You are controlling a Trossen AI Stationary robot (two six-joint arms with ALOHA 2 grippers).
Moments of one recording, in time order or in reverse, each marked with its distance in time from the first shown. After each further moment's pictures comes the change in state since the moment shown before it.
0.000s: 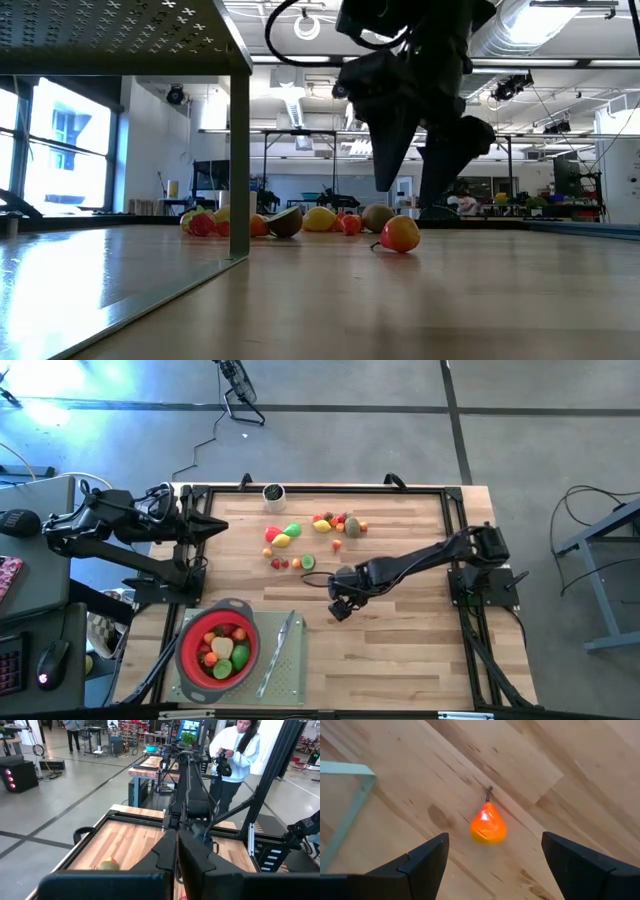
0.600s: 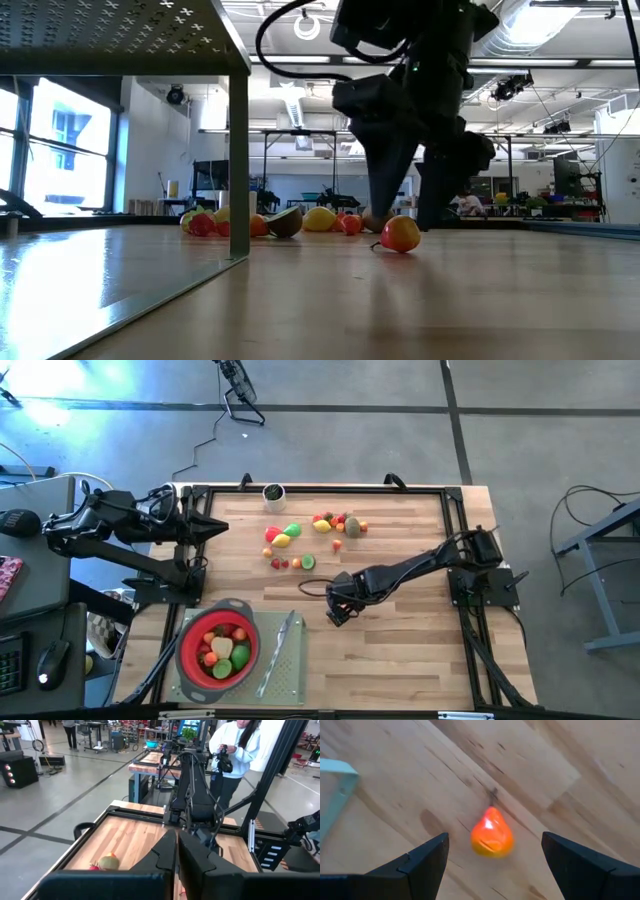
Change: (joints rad) left arm 0.000 0.000 0.000 -0.023 -0.001 -0.011; right arm 0.037 0.064 -0.003 0.055 0.054 0.017
